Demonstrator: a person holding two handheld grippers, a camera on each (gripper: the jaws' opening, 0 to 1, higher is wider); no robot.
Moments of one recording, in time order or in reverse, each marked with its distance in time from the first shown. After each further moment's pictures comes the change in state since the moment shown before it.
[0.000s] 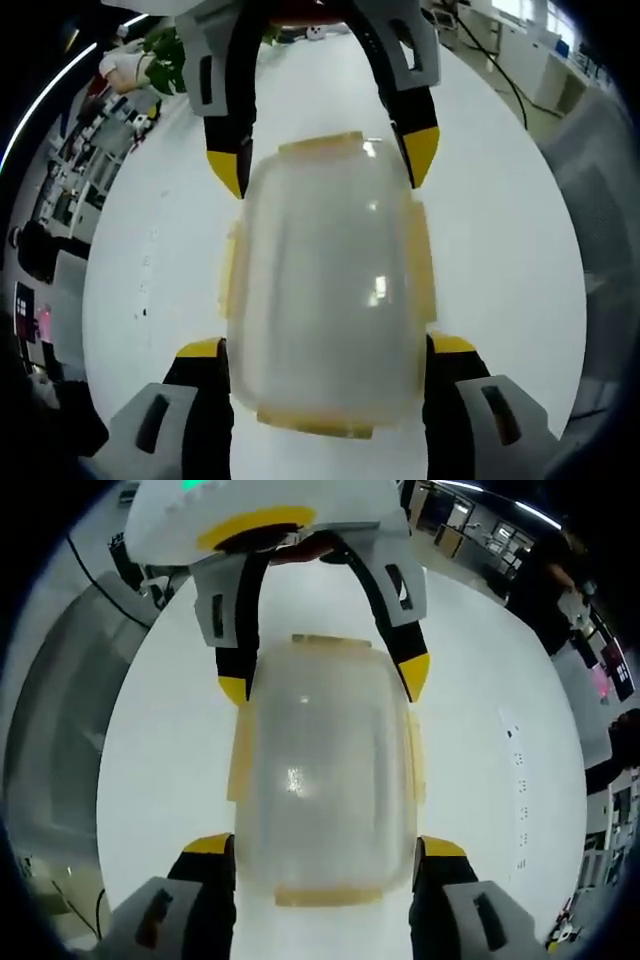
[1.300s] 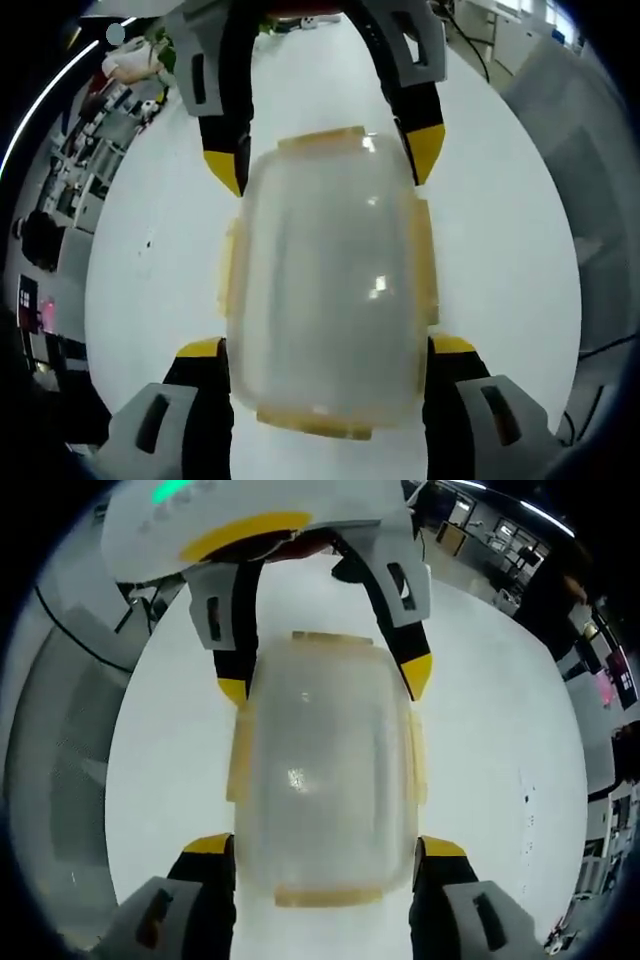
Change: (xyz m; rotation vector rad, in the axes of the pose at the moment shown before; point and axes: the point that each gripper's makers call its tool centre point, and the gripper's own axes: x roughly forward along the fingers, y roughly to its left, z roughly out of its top) left arm -0.043 -0.019 -0.102 0.010 0.034 0.013; right arm 0.034 0.022 0.104 0.005 0.022 -0.001
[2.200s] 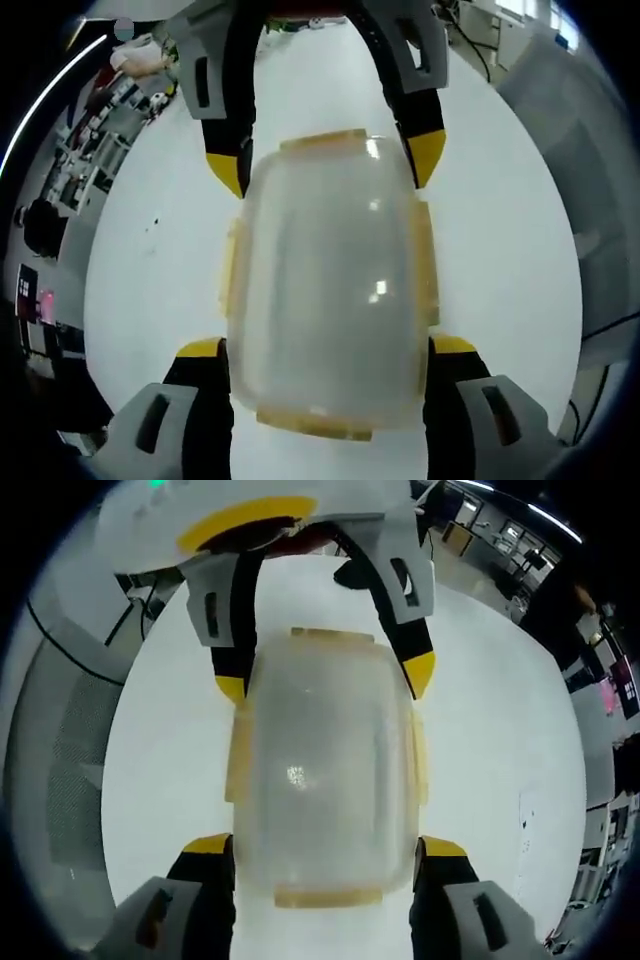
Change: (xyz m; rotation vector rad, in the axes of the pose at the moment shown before) left arm -0.008 0.010 -0.026 -0.027 -0.011 0.006; right arm 0.010 -0.012 0.025 -0.021 0.017 0.002
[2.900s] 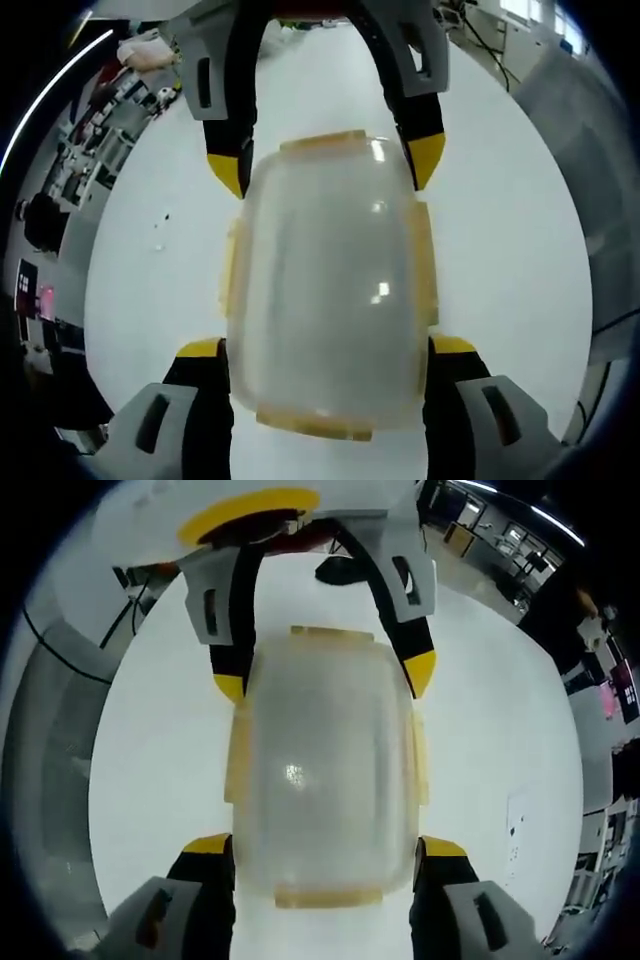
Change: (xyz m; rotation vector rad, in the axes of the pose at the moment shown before) left arm 0.008 0.032 0.000 -0.017 -0.005 0.004; right arm 0.002 -0.033 -0.003 -0.017 0.008 -0.005
